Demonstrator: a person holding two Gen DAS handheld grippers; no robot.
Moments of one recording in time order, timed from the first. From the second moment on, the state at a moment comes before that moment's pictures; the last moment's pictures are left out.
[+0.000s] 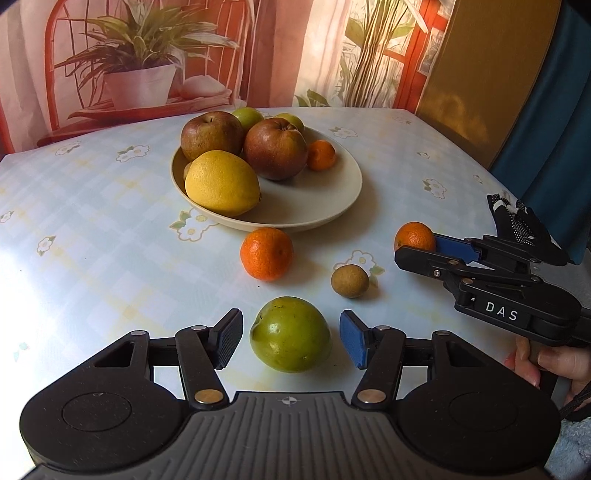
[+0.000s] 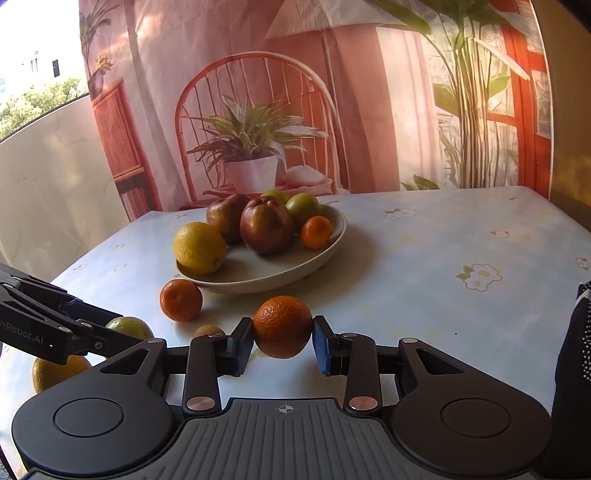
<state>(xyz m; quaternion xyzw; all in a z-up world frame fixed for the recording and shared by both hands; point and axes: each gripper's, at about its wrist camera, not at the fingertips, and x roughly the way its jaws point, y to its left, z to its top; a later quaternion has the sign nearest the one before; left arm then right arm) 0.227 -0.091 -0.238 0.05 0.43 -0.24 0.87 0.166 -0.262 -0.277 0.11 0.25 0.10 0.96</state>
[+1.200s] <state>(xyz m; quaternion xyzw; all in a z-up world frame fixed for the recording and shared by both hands) 0.223 -0.092 -0.226 0.07 0.40 -0.22 0.89 0.165 -0.260 -0.278 0.11 0.26 0.11 0.95</state>
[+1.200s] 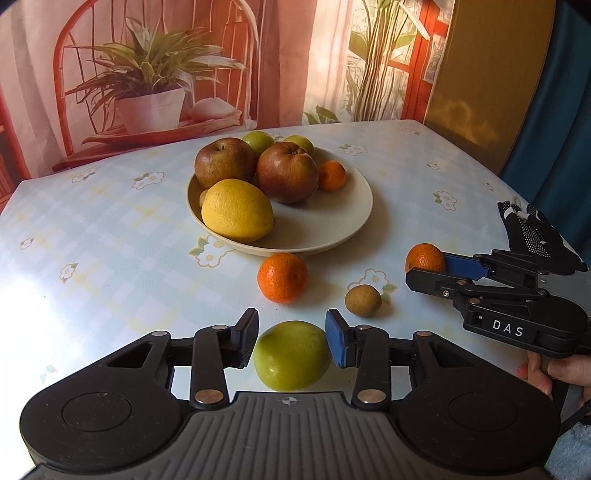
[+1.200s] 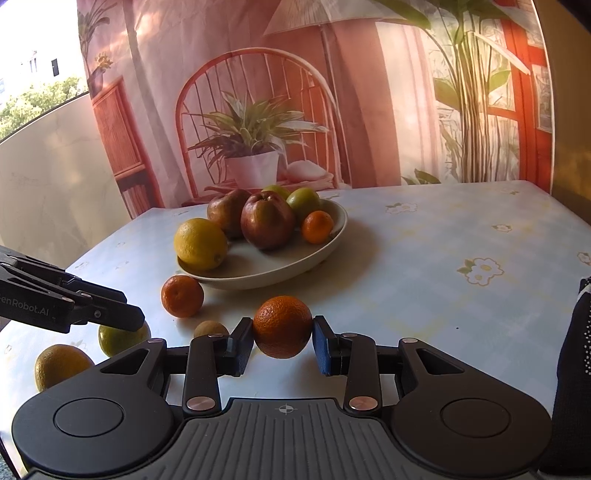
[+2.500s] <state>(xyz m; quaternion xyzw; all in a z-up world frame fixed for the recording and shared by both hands) 0.226 -0.089 -0.230 0.08 0.42 -0.24 0.87 0.166 -0.263 -0.275 0.12 0.26 0.12 0.95</state>
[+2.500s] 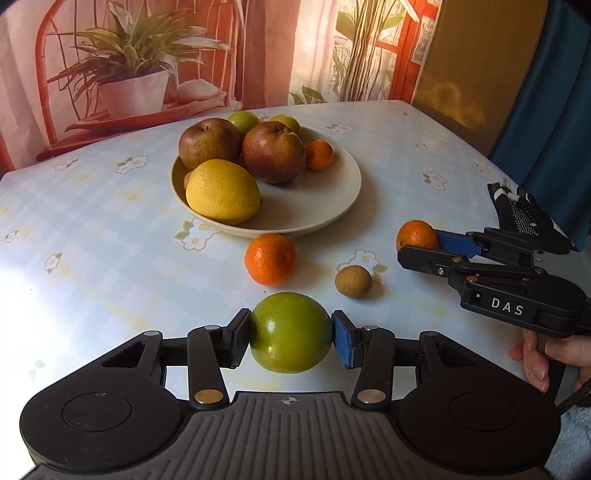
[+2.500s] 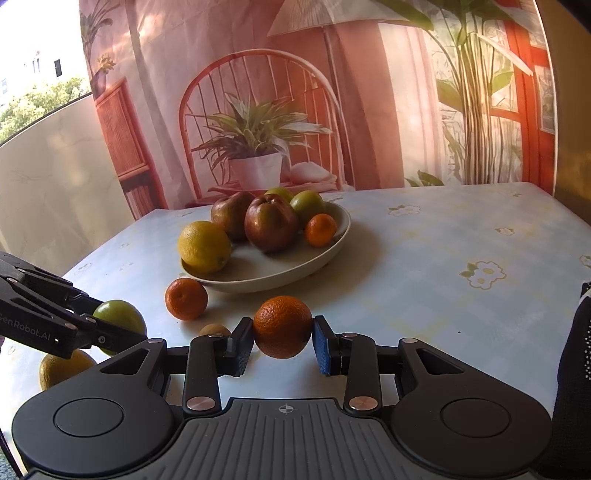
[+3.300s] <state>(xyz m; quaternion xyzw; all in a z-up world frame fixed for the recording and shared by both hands) 0.331 -0.108 -0.181 0.07 0.36 -0.18 0.91 0.265 -0.255 -0.249 0.08 0.27 0.14 0.95</state>
